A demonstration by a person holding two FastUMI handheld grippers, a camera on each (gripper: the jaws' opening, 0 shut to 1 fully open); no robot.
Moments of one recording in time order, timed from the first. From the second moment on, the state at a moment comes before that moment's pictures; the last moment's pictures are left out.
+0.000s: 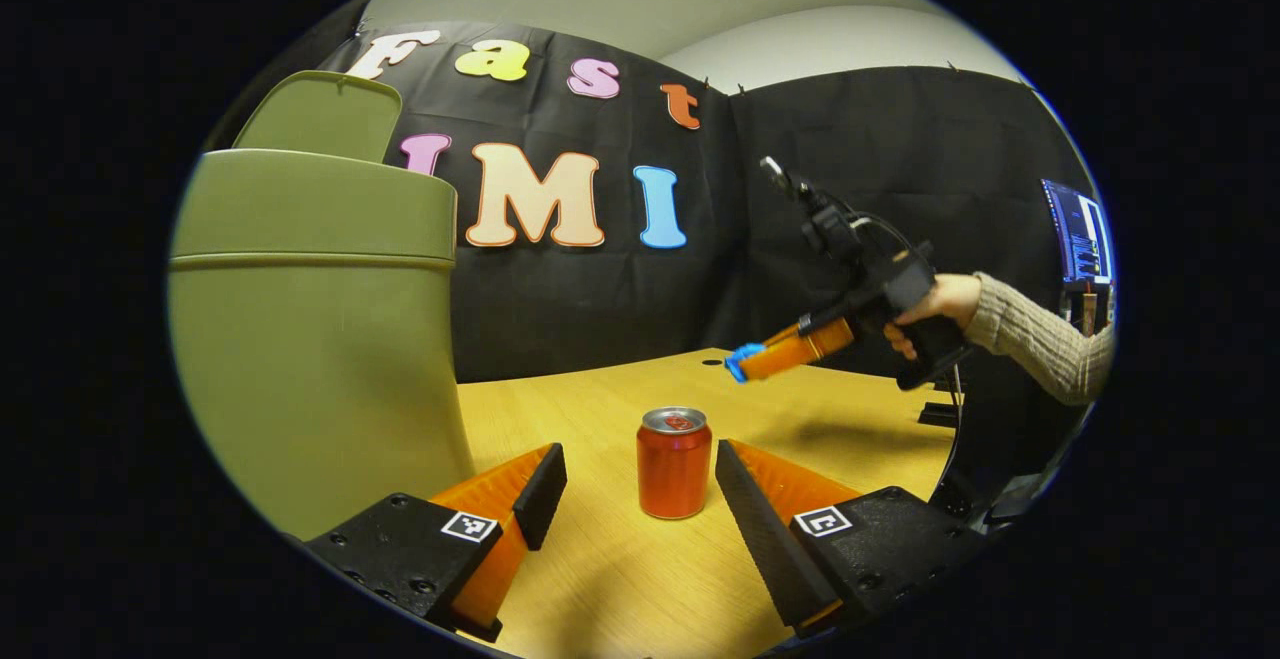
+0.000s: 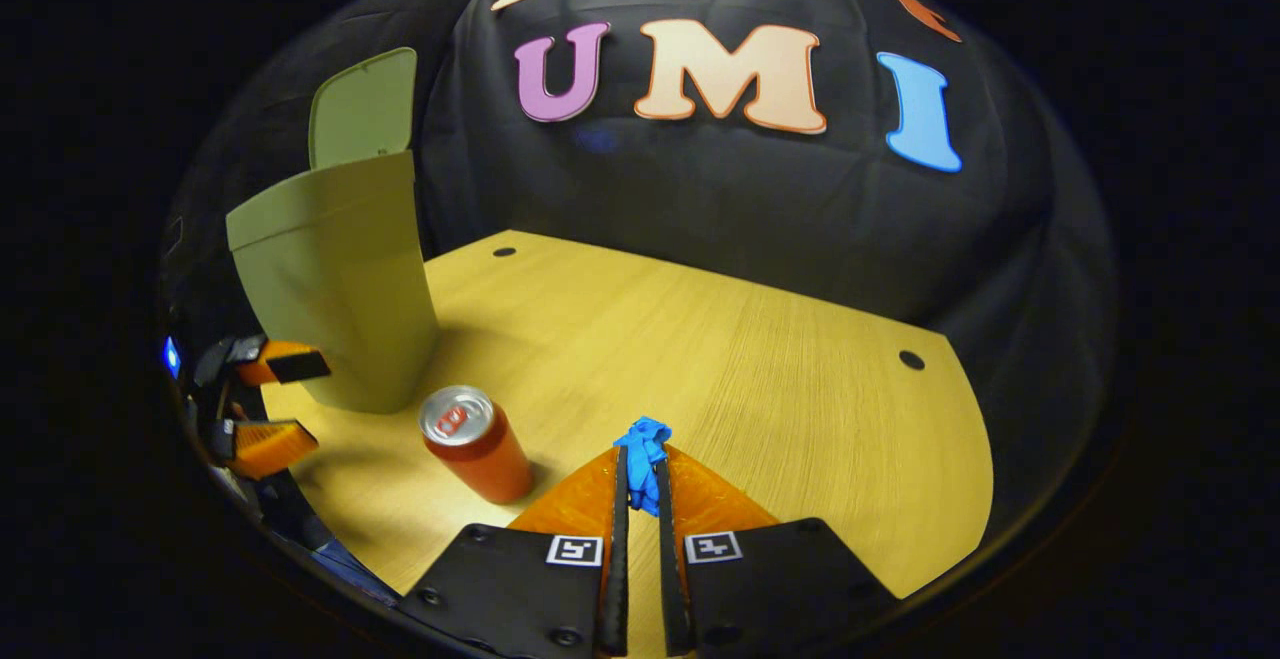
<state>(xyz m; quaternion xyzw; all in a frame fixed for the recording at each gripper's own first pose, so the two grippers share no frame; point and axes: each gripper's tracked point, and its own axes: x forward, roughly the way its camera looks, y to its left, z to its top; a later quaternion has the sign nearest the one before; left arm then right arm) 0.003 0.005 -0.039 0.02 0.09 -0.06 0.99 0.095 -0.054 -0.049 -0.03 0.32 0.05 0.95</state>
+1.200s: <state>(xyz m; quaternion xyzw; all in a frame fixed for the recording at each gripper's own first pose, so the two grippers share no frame) 0.003 -0.003 -0.055 0.00 0.12 -0.08 0.99 0.202 0.297 0.091 -0.07 0.21 0.34 0.91</state>
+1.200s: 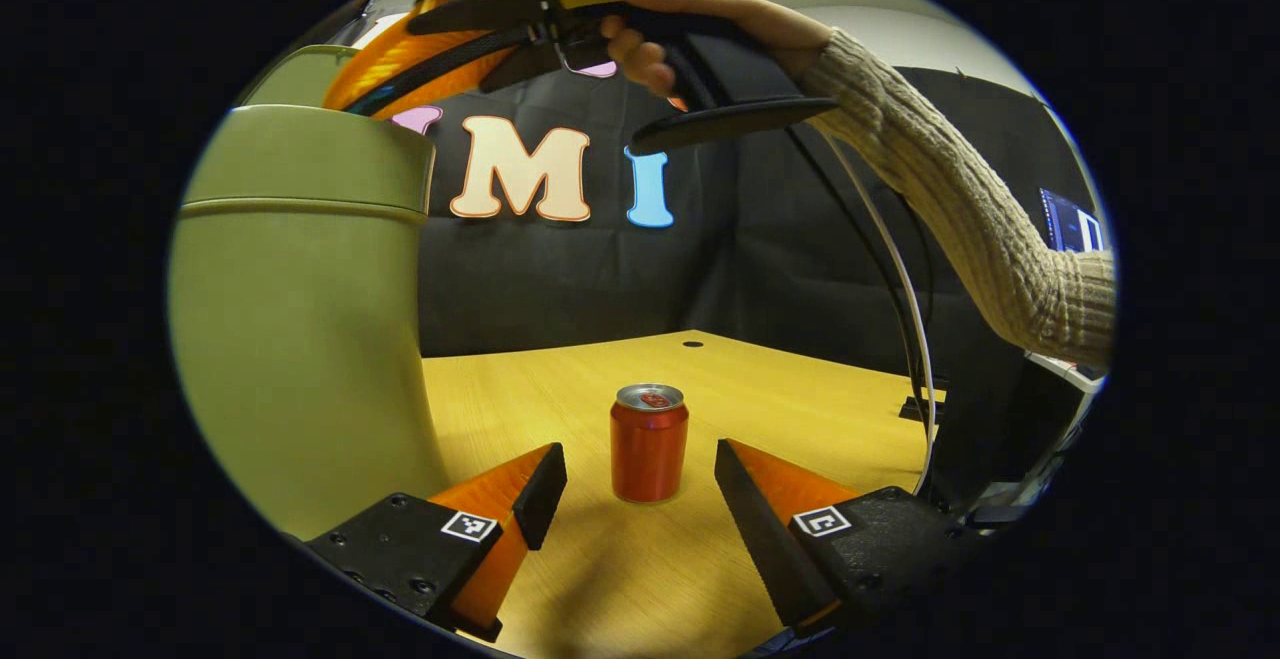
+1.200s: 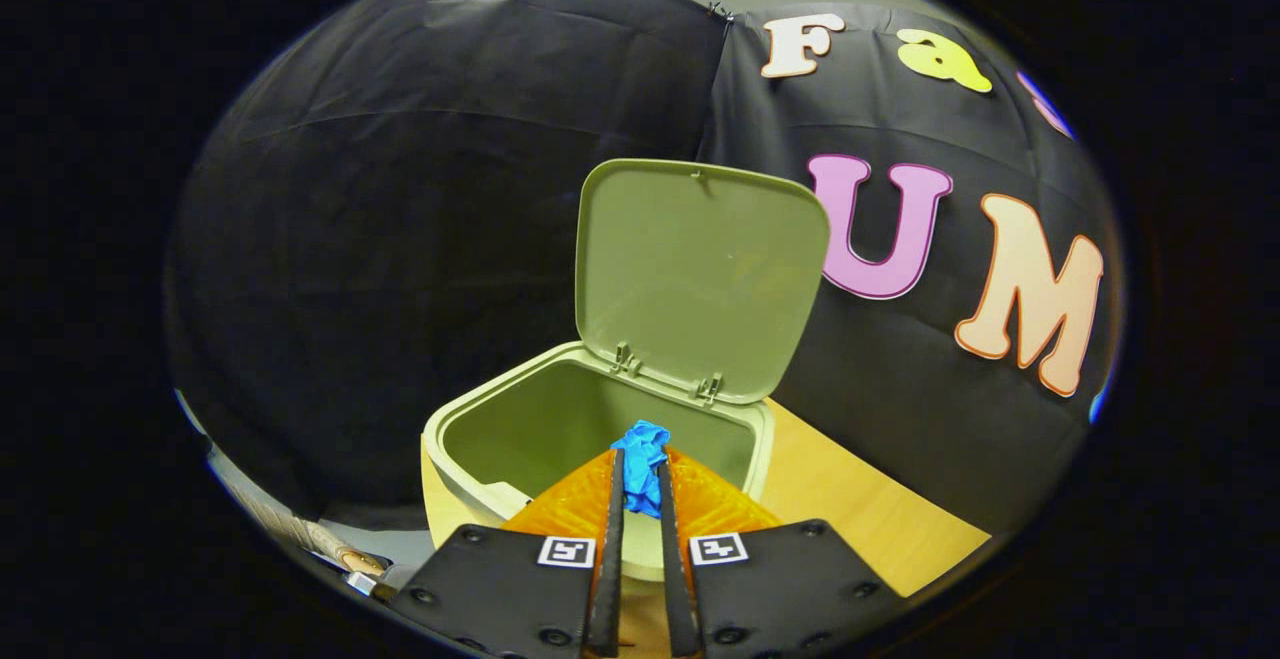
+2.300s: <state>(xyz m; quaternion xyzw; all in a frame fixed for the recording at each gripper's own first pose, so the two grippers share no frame) 0.019 -0.009 -0.074 0.00 0.14 -0.09 0.99 0.183 0.071 0.079 -0.08 0.16 0.17 0.97</state>
